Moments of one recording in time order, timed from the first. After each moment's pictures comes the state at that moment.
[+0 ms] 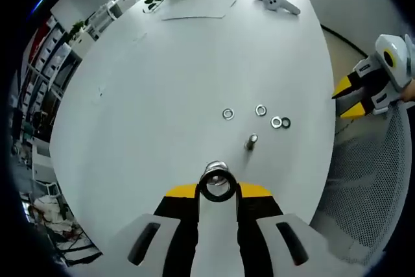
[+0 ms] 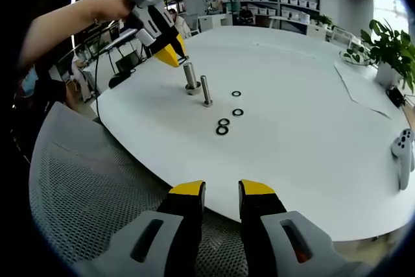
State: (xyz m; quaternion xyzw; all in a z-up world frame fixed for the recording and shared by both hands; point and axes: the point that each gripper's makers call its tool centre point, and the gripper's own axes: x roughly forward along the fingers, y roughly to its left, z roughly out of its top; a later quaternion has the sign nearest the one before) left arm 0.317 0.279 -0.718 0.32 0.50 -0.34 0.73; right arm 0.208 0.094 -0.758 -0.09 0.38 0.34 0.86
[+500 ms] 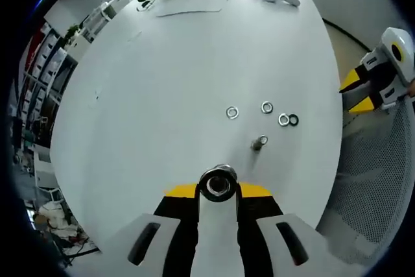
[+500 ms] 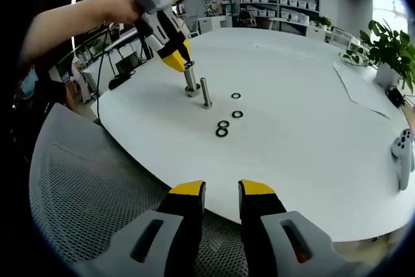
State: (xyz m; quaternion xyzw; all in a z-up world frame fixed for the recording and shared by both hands) left arm 0.327 0.278 -0.730 0.33 0.50 -0.34 0.72; right arm 0.208 0.094 -0.757 -0.09 0.38 0.34 0.86
